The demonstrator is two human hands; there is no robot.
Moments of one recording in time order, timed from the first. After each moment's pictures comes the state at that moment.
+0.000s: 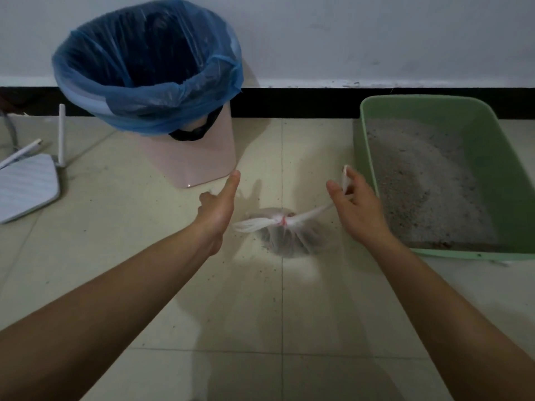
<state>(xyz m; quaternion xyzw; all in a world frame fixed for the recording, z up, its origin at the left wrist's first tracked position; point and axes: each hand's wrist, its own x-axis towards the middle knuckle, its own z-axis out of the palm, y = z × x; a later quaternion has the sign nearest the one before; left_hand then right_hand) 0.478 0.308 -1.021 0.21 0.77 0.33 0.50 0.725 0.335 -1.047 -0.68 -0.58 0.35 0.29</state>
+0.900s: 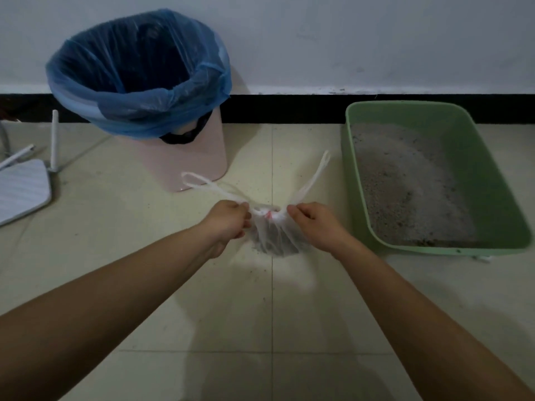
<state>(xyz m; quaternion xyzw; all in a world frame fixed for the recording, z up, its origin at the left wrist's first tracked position) 0.507 0.298 -1.013 0.33 0.74 0.27 0.53 0.696 0.321 -1.056 -0.61 -0.65 0.43 0.15</state>
